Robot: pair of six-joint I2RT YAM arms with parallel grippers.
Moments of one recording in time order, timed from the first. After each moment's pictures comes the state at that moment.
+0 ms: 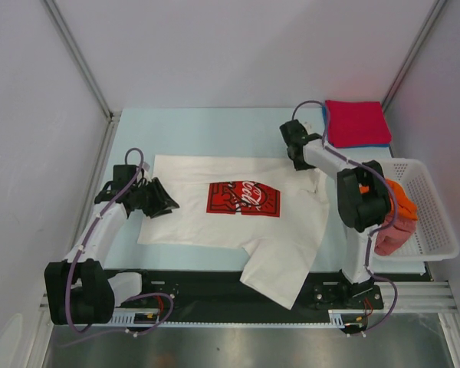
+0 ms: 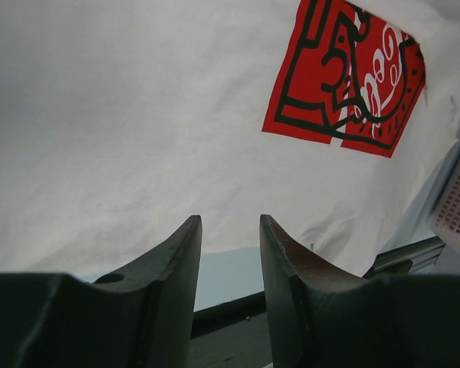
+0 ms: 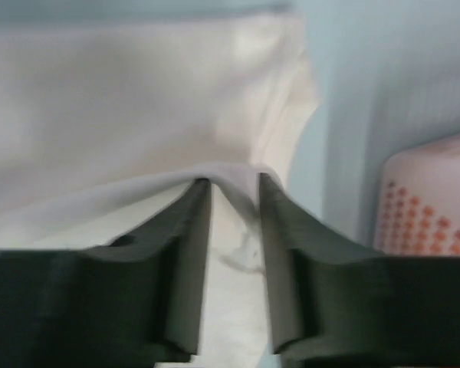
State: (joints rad) left arm 0.03 1.15 0.75 -0.61 0.43 -0.48; right arm 0.39 1.94 1.44 -0.62 0.56 0.21
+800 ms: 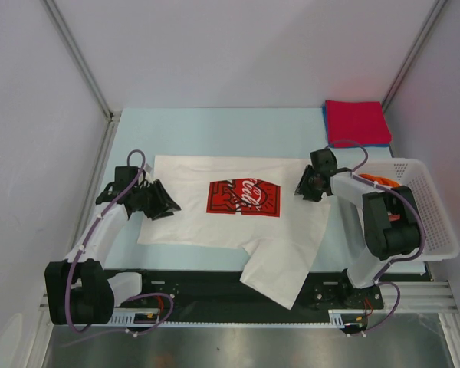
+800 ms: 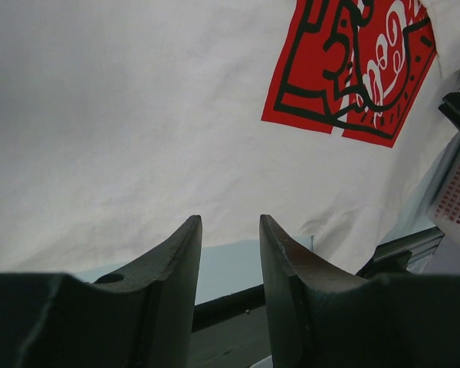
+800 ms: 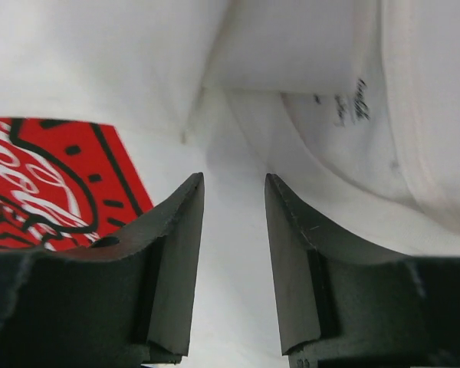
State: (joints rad) left arm 0.02 1.15 0.73 -0.61 0.45 -0.48; right arm 0.24 1.65 0.93 -0.32 0.00 0.63
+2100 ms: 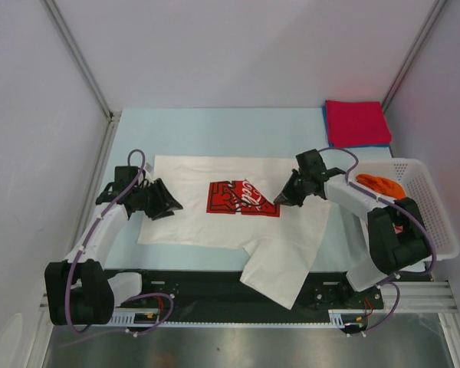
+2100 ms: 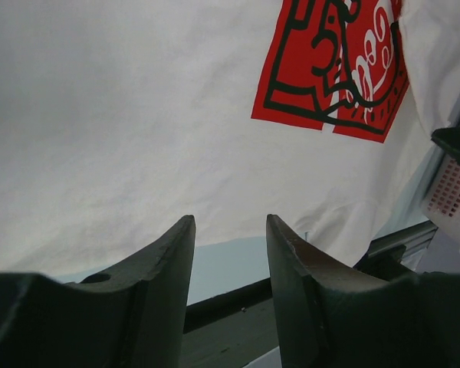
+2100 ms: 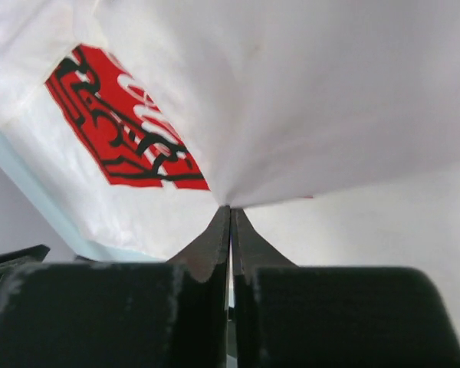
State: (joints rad) left arm 0.02 1.14 0.73 -0.61 0.47 -0.48; right arm 0.35 1.55 0.96 -0.42 -0.23 0.92
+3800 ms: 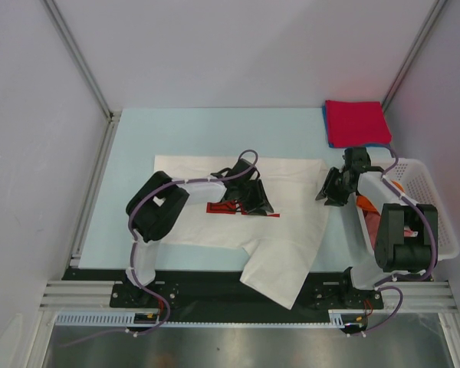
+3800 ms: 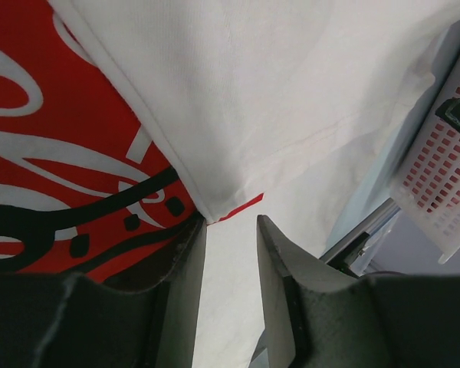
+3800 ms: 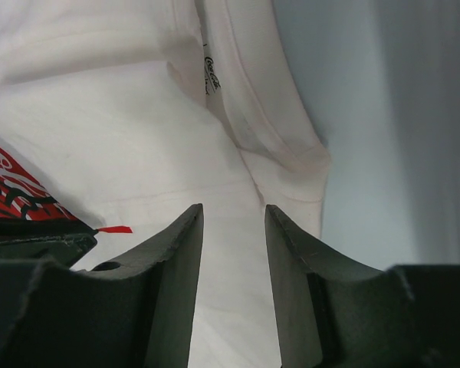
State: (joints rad) left arm -0.76 2.03 1.24 -0.13 0.37 -1.01; right arm -0.03 1.53 0.94 -0.56 -0.21 0.44
